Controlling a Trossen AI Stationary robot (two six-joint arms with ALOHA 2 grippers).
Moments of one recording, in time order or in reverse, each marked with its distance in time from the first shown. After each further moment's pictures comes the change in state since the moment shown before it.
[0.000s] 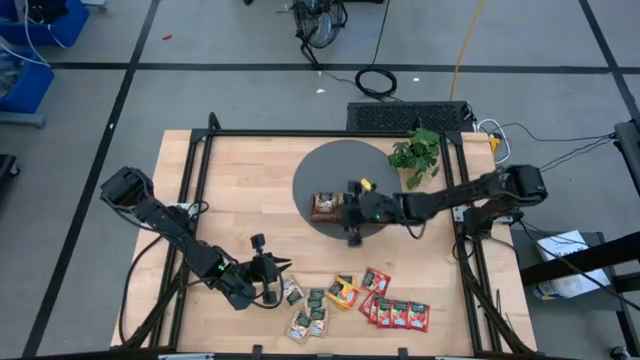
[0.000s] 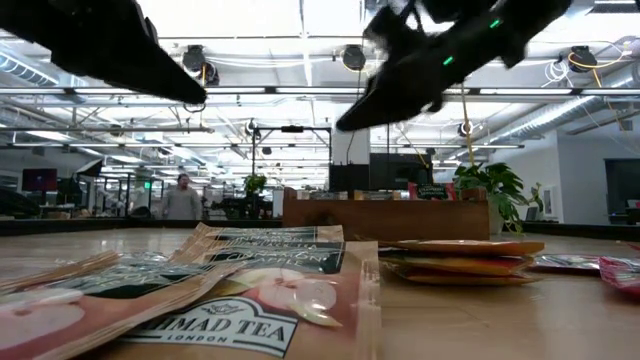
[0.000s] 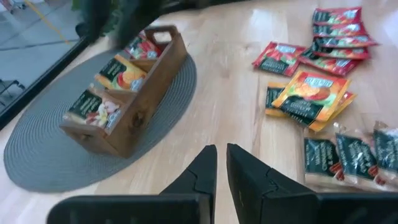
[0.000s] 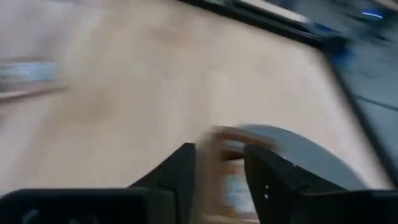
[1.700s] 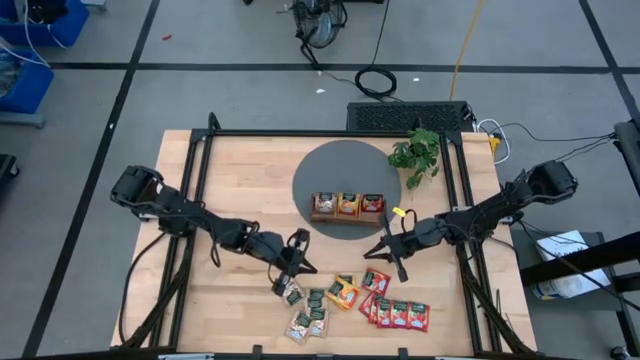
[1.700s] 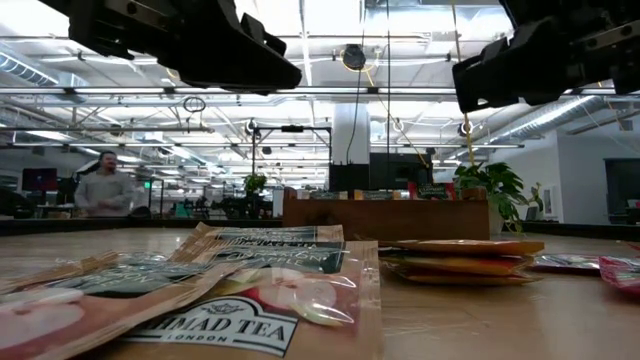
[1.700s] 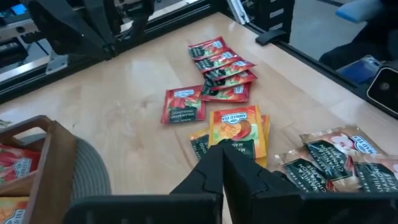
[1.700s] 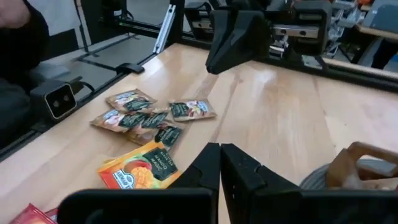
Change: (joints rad) left arm 0.358 0.063 -0.007 0.408 0.863 0.658; right arm 0.260 -0.290 -0.475 0.448 -0.128 0.146
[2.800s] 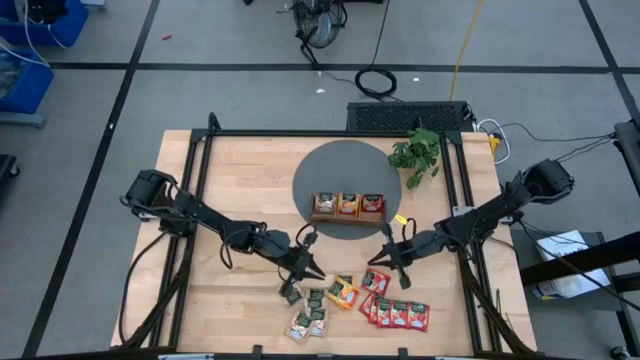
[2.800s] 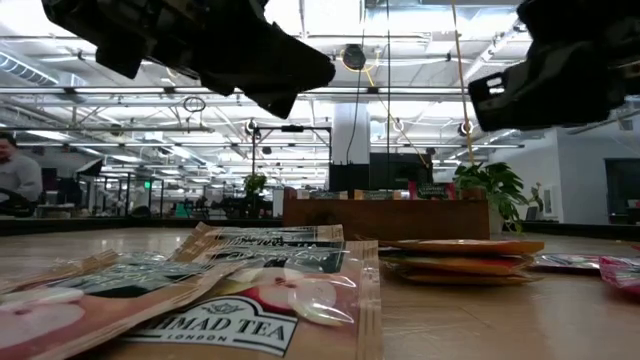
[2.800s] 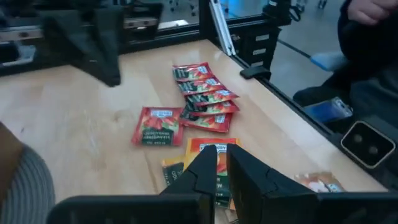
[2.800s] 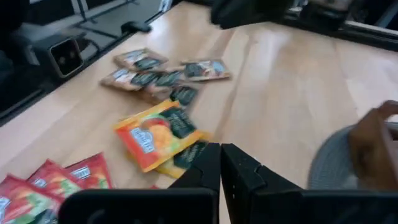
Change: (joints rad) left arm 0.019 0.117 0.024 0.186 0.111 -0.193; right arm 0.110 0.040 0.006 -0.112 0.102 0.046
